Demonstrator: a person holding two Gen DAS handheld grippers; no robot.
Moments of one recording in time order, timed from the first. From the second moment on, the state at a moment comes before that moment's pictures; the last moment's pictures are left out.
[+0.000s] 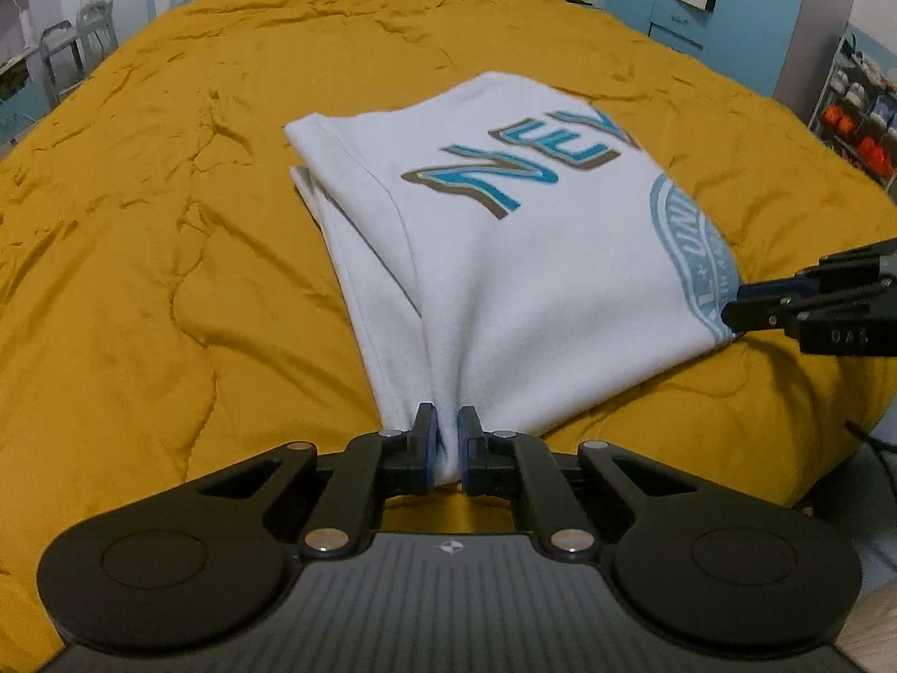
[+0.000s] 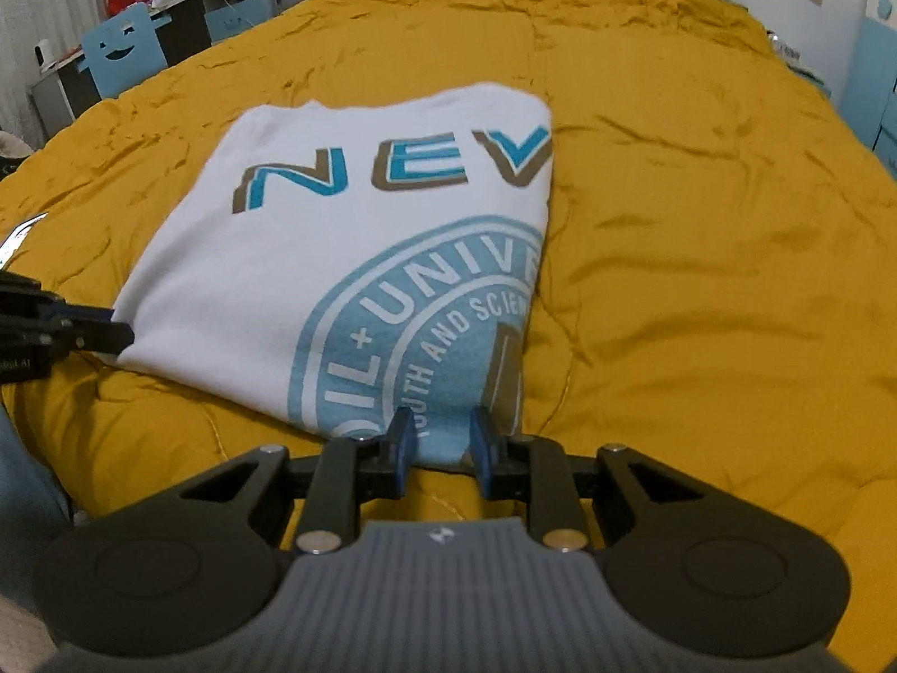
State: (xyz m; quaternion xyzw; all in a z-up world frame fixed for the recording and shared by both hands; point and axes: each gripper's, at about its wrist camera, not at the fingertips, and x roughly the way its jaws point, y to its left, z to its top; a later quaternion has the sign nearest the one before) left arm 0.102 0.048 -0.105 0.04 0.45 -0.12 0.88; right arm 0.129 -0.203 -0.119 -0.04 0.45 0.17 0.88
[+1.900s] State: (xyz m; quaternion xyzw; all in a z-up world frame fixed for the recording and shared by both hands) left arm 0.030 0.004 -0.023 0.03 0.27 0.02 0.96; right arm -0.004 -0.183 -0.009 0.00 0.25 0.11 0.96
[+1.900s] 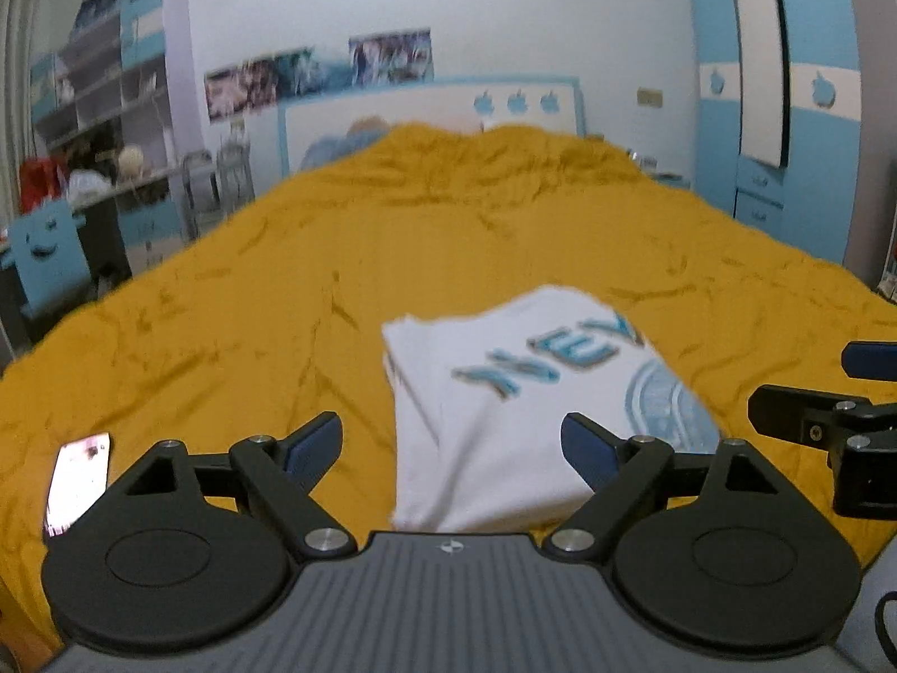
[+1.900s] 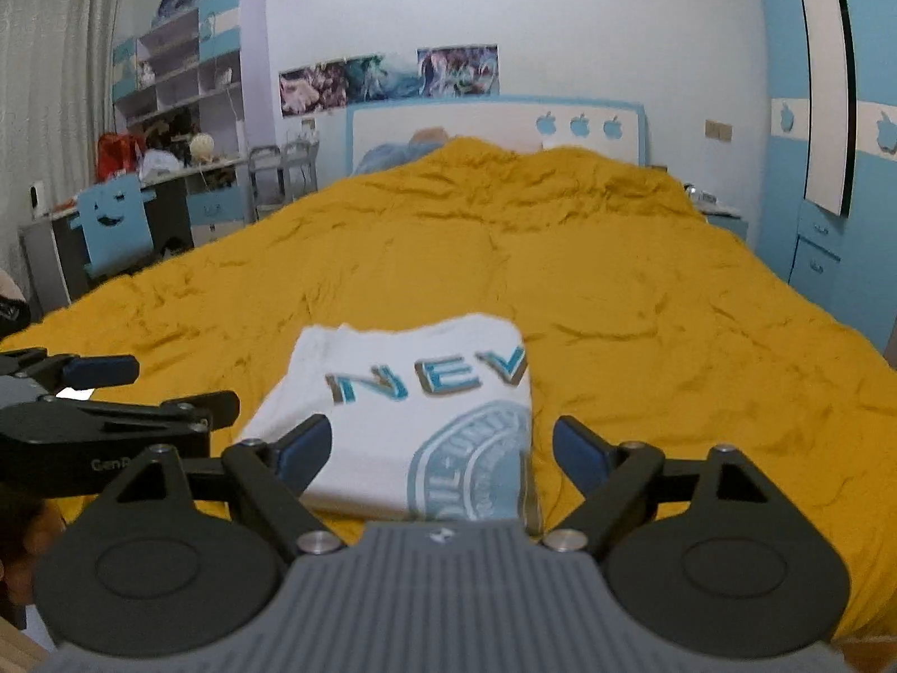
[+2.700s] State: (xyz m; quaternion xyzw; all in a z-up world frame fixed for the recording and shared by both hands) left arm 0.026 -0.005 -0.051 0.03 0.34 0.02 0.94; right arm 0.017 -0.182 -0.048 0.00 0.34 0.09 0.93
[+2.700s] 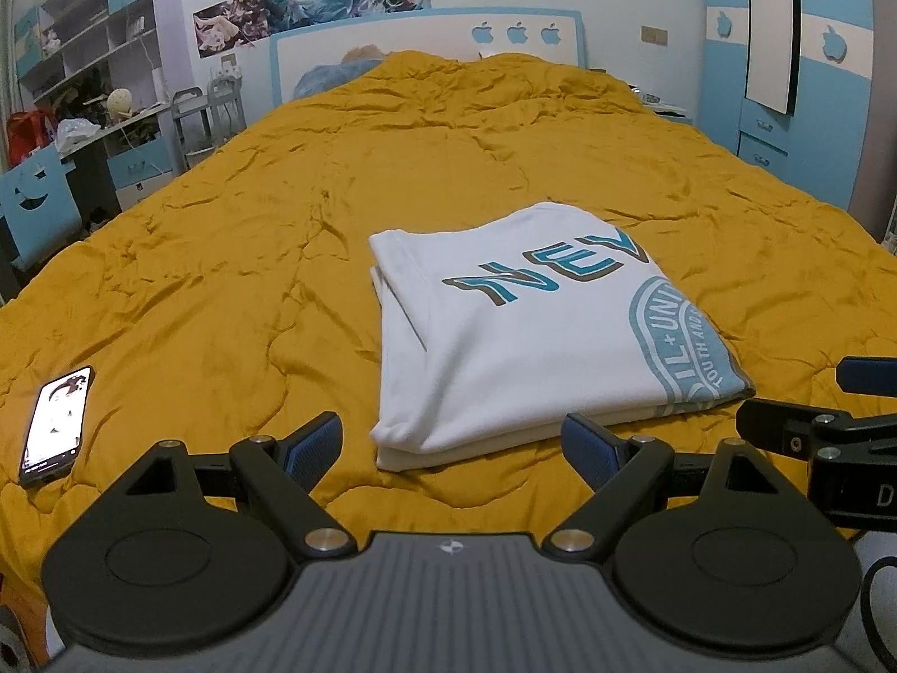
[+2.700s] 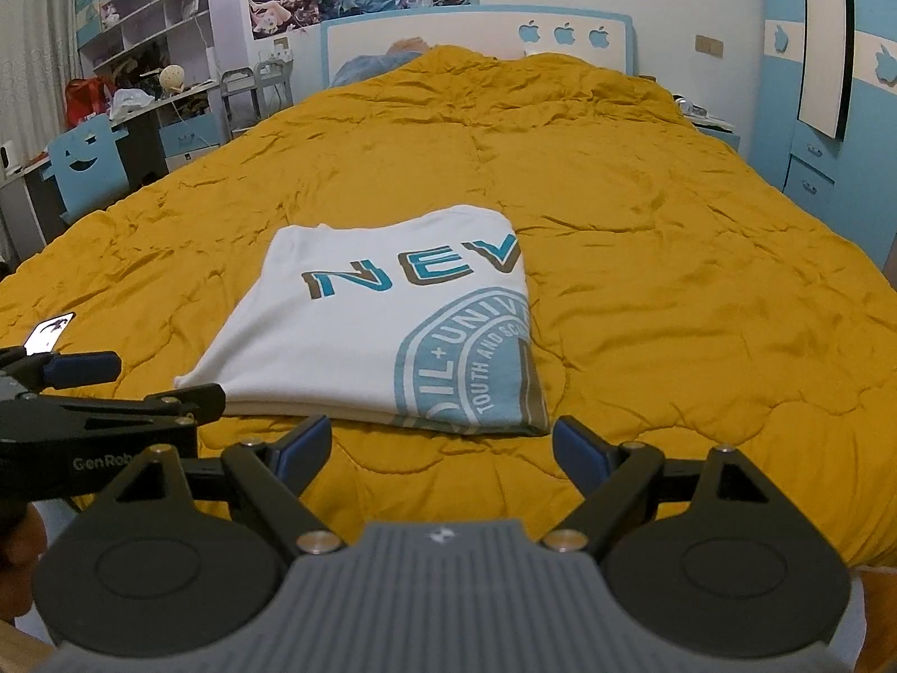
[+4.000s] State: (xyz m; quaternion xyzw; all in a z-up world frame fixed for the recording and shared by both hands) left arm 0.029 -0.004 -0.050 0.03 0.34 0.02 0.94; right arm 0.019 -0.181 -0.051 0.00 0.35 0.09 0.93
